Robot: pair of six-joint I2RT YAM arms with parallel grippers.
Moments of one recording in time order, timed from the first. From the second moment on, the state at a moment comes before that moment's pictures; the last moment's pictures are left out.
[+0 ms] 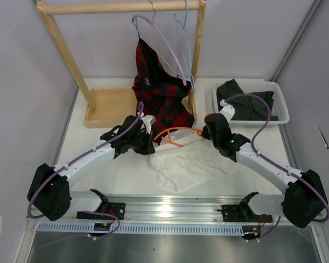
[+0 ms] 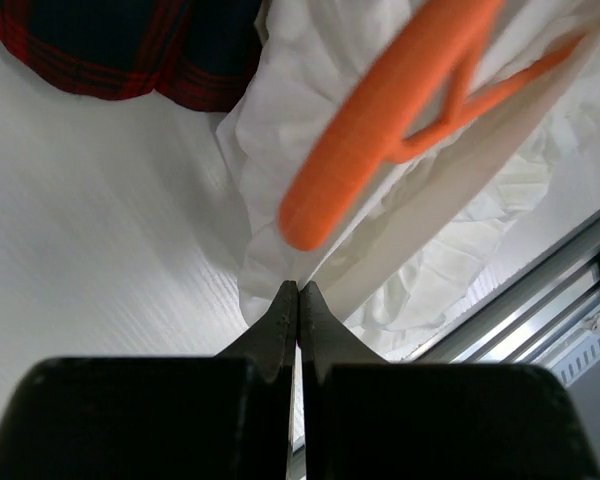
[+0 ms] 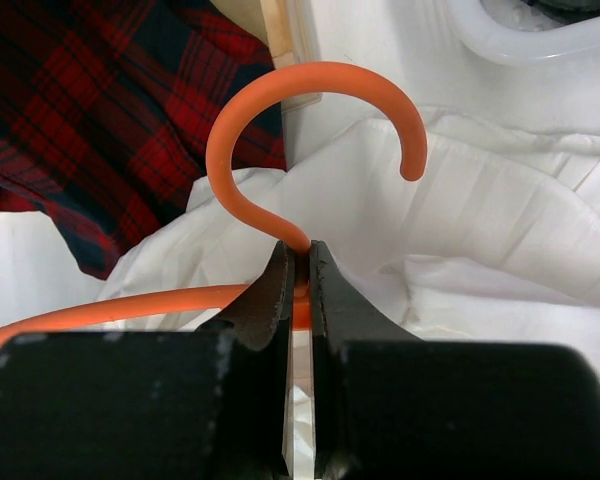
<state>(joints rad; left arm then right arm) -0.60 1.26 0.86 -0.45 0.21 -0.33 0.62 1.26 0.87 -0.23 0.48 0.72</state>
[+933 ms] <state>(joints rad) -0.45 1.26 0.88 -0.47 0.30 -0.33 0.62 1.18 0.77 -0.15 0.47 0.71</state>
